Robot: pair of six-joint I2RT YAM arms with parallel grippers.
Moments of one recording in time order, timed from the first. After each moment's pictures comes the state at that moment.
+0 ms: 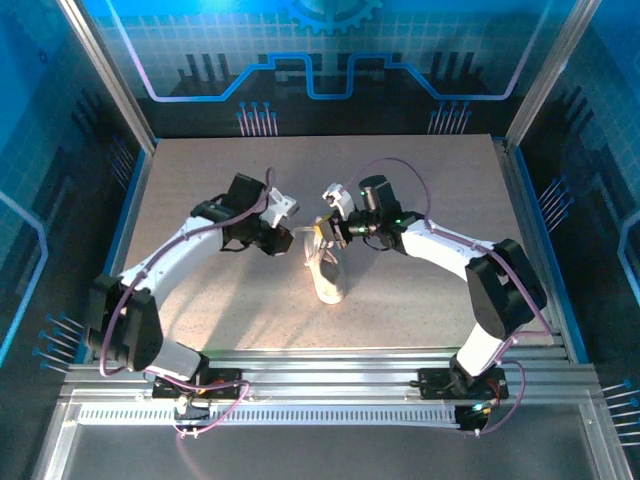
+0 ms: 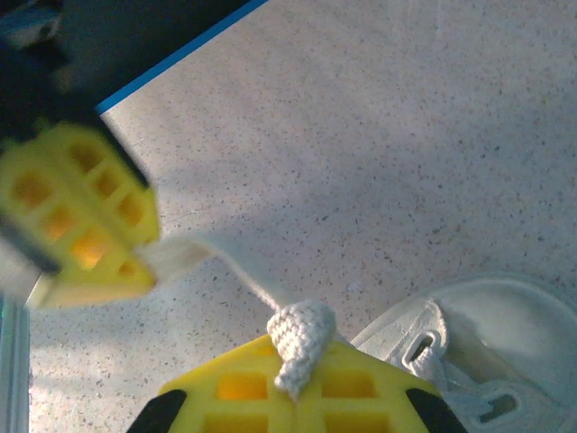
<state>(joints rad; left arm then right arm) -0.37 1.45 1.09 -0.67 0.45 0.02 0.54 1.69 1.08 -0.02 -0.59 0.00</state>
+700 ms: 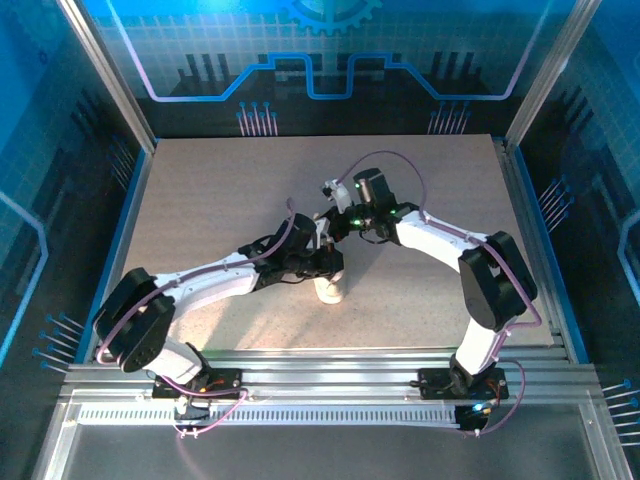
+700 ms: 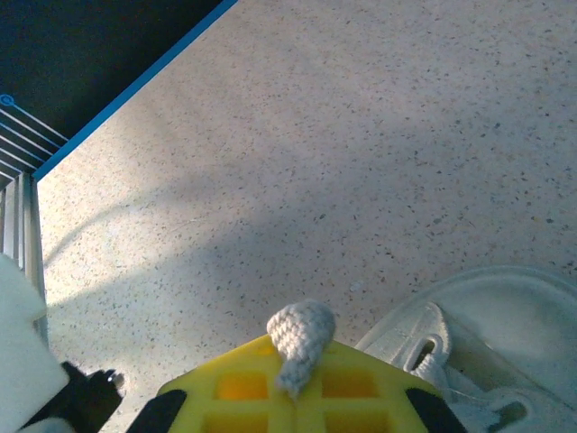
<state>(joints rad) -0.73 1.51 0.88 -0.04 0.32 -0.88 0.53 1.76 1.19 -0.11 -0.60 0.08</state>
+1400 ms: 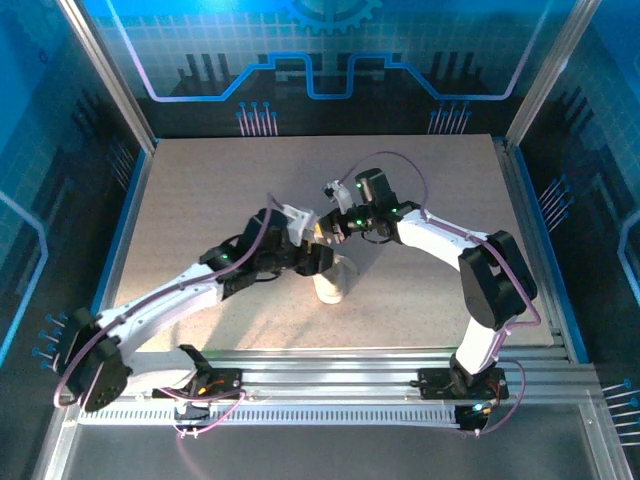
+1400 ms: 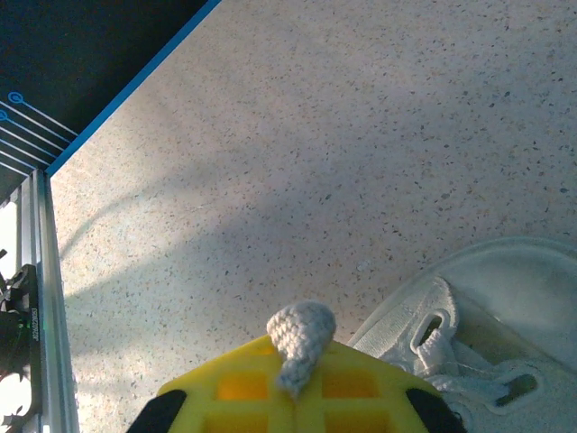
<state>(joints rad) -0.65 1.20 0.87 -0.24 0.29 -0.47 0.52 1.76 1.19 -0.15 -0.63 0.09</state>
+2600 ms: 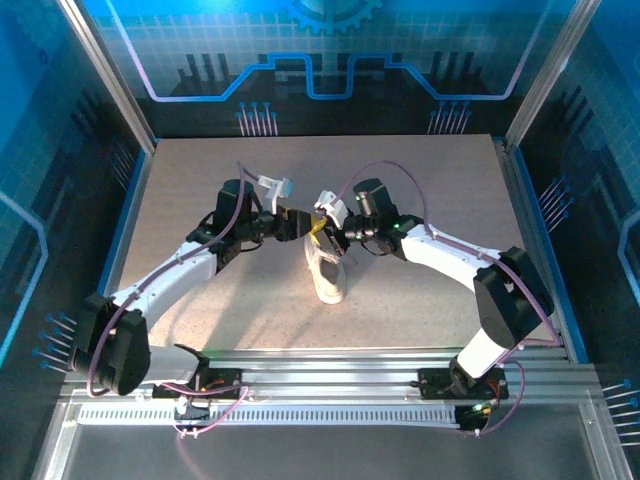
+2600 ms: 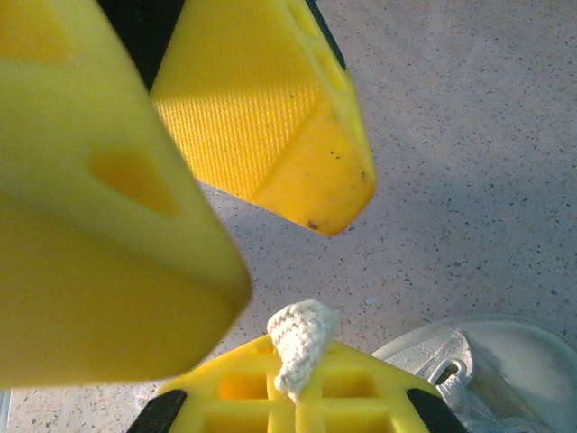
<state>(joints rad) -0.36 1.34 0.89 -0.01 0.62 -0.43 0.60 1.63 1.08 -0.06 -0.57 -0.20</state>
